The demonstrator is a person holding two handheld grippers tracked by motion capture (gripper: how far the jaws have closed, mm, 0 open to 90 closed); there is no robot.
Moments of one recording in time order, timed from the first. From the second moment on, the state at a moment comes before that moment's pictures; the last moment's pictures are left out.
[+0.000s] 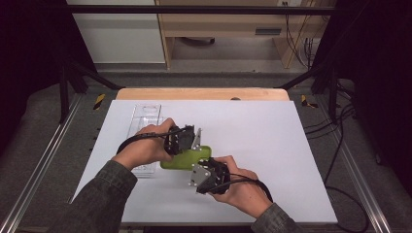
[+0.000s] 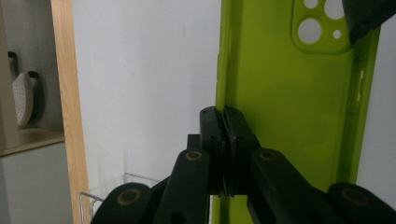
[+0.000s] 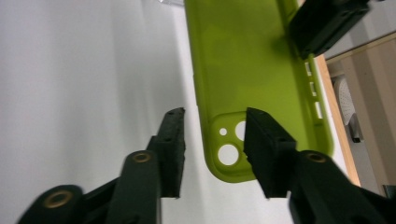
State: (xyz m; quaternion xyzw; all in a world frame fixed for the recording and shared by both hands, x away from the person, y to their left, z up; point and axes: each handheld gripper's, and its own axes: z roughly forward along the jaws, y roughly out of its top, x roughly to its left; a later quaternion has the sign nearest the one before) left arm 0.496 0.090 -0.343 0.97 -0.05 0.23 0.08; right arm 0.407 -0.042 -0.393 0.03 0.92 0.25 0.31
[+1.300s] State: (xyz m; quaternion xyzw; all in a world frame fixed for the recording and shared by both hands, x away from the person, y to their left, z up) left arm 0.490 0.122 -0.339 0.94 0.00 0.31 0.16; right arm 0.430 -0.137 -0.406 0.19 0.87 0.32 0.32
